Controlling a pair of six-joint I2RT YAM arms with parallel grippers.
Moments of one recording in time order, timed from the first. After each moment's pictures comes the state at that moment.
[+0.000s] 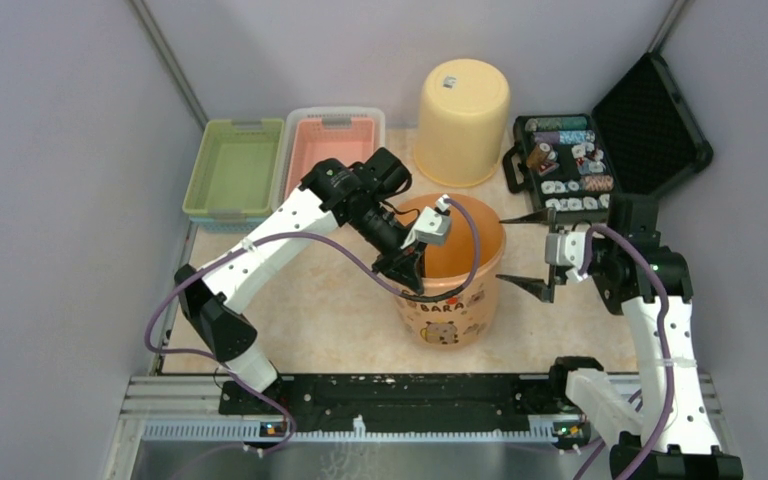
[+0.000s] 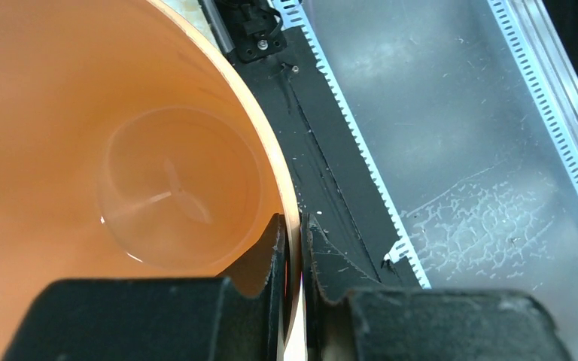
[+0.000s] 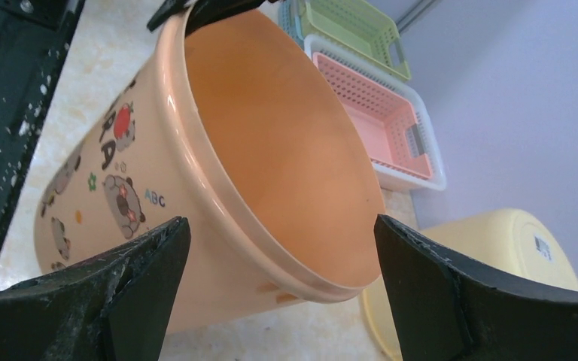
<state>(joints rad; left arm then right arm) -0.81 1.66 1.80 -1.36 1.01 0.86 -0.02 0.85 1.08 -1.03 -1.33 -1.42</state>
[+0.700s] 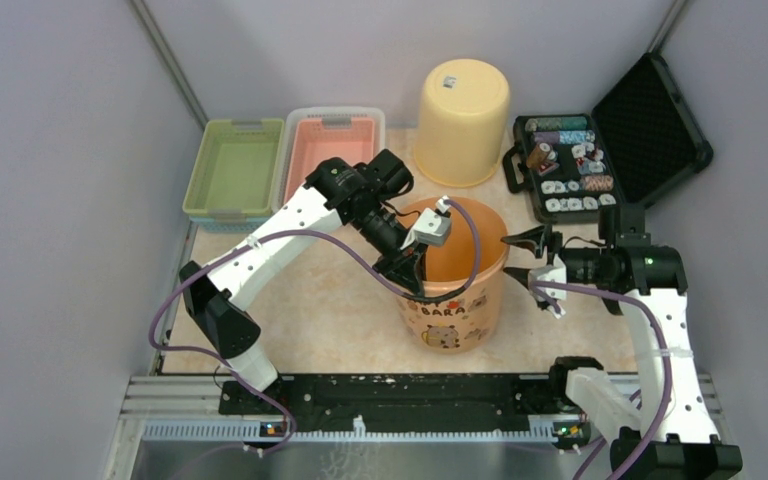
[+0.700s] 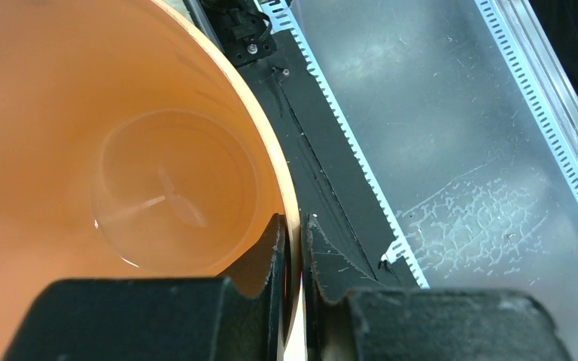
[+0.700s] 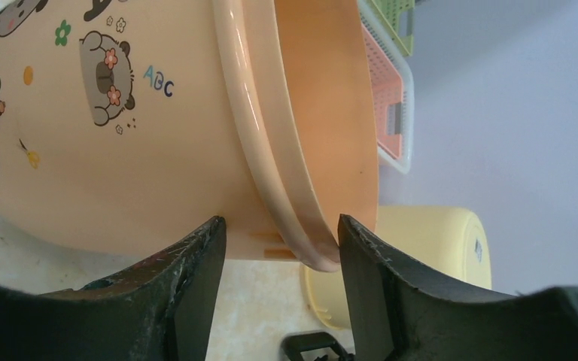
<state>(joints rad) -0.81 1.68 1.80 -1.39 1.05 0.91 -0.02 0.88 1.06 -1.24 -1.15 -1.98</state>
